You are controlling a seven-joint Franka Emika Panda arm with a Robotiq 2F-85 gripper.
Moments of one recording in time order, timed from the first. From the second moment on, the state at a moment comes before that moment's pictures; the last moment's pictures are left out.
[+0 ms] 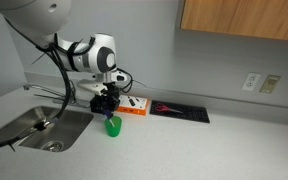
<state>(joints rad) 0.02 0.26 -0.03 -2.01 -0.04 2.17 0.47</state>
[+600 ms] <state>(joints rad) 0.02 0.21 -0.05 -1.99 -0.04 2.08 0.47</state>
